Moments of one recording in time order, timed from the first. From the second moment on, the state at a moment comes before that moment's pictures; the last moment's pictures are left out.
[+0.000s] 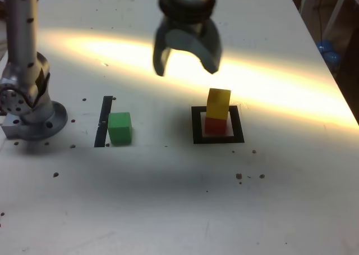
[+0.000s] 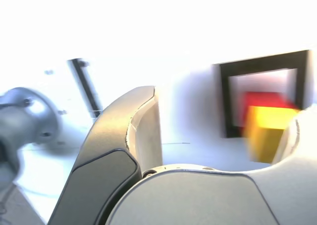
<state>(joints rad) -0.04 1.82 -1.46 1.39 0.15 0.11</state>
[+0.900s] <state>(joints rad) -0.17 1.62 -0.97 1.18 0.02 0.03</state>
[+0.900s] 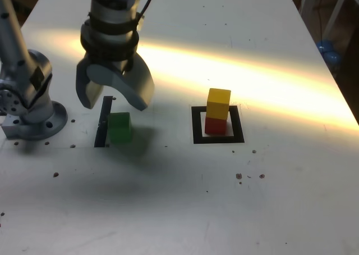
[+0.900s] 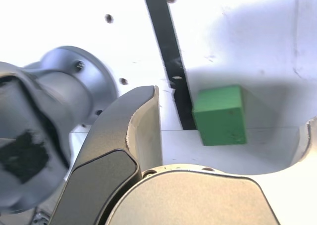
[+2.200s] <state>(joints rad) -0.17 1.72 -0.87 1.02 -0.04 0.01</state>
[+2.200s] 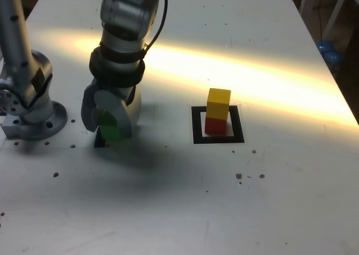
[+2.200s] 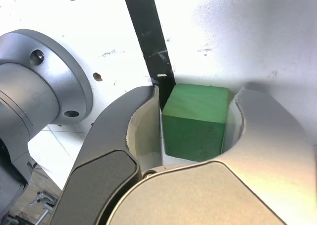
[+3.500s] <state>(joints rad) -0.17 2.01 -1.83 1.51 0.13 0.14</state>
